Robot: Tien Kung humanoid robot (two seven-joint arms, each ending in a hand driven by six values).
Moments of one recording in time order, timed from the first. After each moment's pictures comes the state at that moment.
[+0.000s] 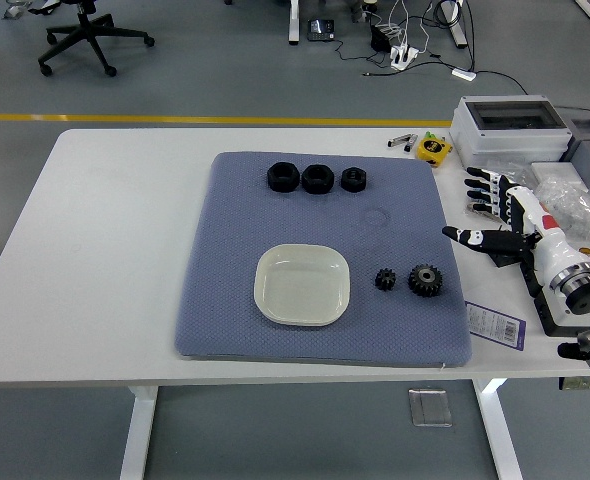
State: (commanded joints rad) left arm -0.01 0.00 -1.33 -0.18 0.67 0.13 0.13; right arm 0.42 -0.39 1.07 1.25 -1.30 -0.04 0.02
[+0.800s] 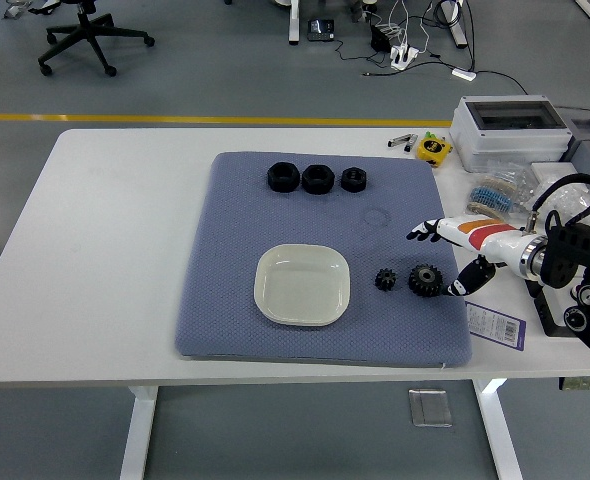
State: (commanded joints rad) left arm -0.01 0.00 -1.32 -0.18 0.66 0.13 0.12; right arm 0.69 -0.46 0.77 1.21 -1.91 0.26 -0.01
